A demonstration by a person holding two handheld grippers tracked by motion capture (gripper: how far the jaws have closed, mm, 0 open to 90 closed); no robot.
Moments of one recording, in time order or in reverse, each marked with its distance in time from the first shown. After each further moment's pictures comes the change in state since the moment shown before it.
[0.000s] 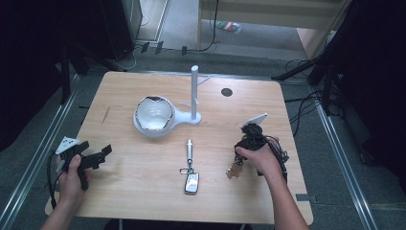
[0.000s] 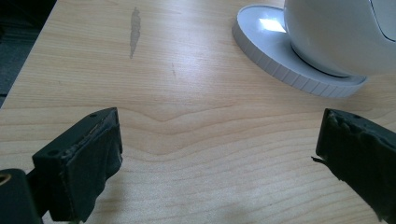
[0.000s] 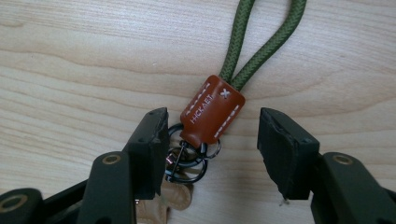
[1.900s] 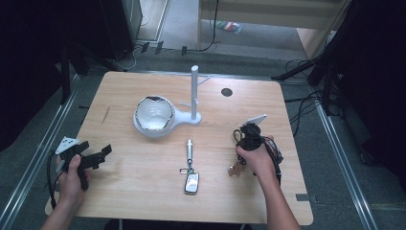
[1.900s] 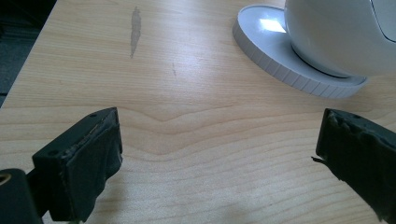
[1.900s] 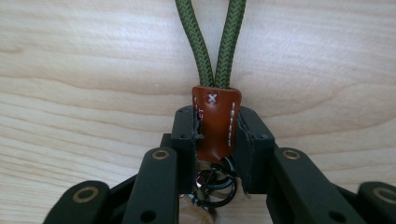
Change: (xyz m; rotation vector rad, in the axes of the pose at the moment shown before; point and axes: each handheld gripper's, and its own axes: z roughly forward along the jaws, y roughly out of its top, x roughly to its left) left arm 0.000 0.000 0.000 0.000 0.001 0.000; right arm 0.003 -0.001 0.006 -0.079 0.013 0.033
